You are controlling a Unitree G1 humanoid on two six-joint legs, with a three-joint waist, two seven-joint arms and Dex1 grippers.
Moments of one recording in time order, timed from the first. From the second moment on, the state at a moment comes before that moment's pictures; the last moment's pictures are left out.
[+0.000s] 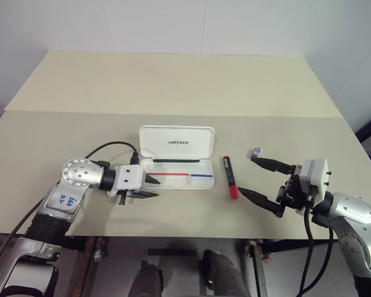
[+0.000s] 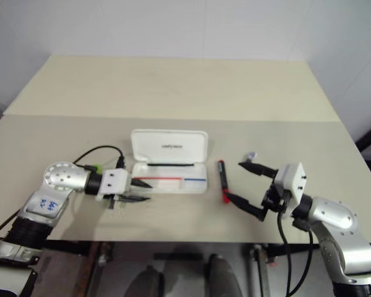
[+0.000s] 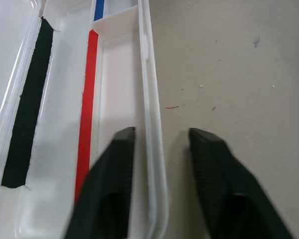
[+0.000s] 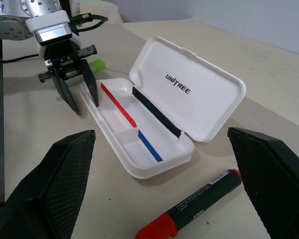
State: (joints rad) left arm -0.46 0.73 -0.17 0.14 -0.07 -0.11 -1.22; right arm 0.00 -0.64 -0.20 -0.38 0.57 0.21 0.98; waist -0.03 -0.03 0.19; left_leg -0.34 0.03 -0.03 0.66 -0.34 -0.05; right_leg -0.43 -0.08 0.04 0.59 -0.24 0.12
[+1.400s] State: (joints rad) left arm 0.05 0.81 0.44 -0.33 -0.71 0.32 -1.24; right arm -0.14 -0.60 -0.05 -0.54 0.48 0.80 0.50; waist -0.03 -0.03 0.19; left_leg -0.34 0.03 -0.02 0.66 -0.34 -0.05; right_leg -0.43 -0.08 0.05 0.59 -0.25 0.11
